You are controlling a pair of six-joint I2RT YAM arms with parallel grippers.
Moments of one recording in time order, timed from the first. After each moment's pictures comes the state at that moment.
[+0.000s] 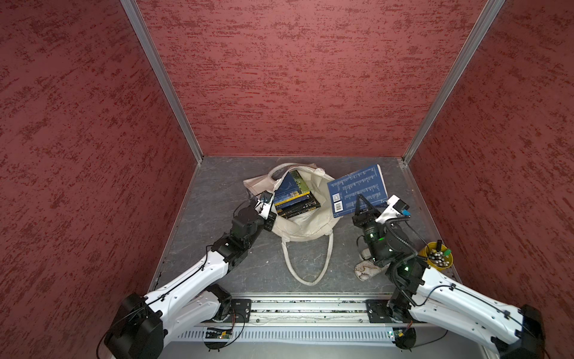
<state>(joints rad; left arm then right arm) -0.58 0.98 0.53 0.17 -0.21 0.09 0.85 0.72 0.48 0.34 0.76 0.82</state>
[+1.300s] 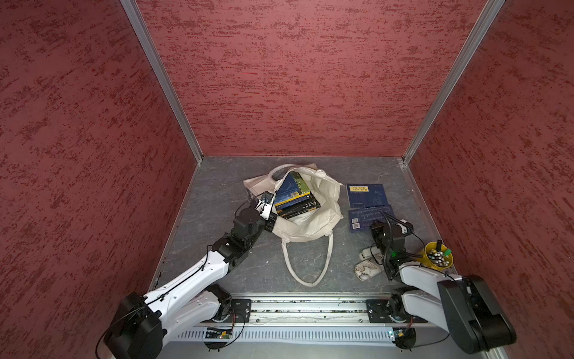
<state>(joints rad) -0.61 0.98 0.54 0.15 -0.24 0.09 0.14 1.22 0.13 0.65 0.17 1.31</state>
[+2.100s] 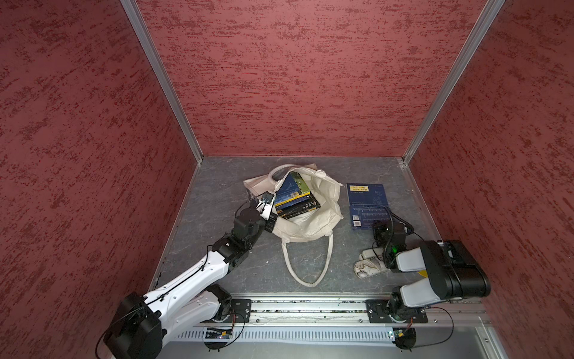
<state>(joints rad) -0.61 0.97 0.54 0.14 -0.24 0.09 0.00 1.50 0.17 0.84 0.04 1.34</state>
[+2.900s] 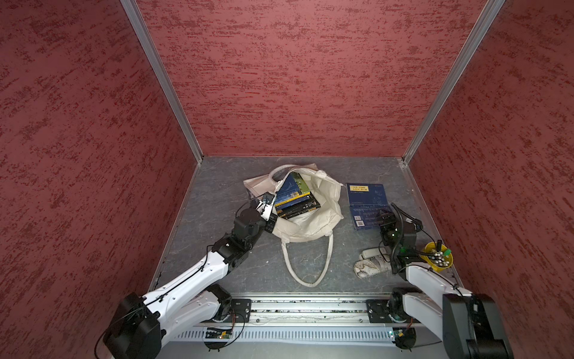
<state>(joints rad) -0.63 0.97 0.54 0.13 -0.25 0.10 -0.01 1.01 0.19 0.41 0.03 1.19</state>
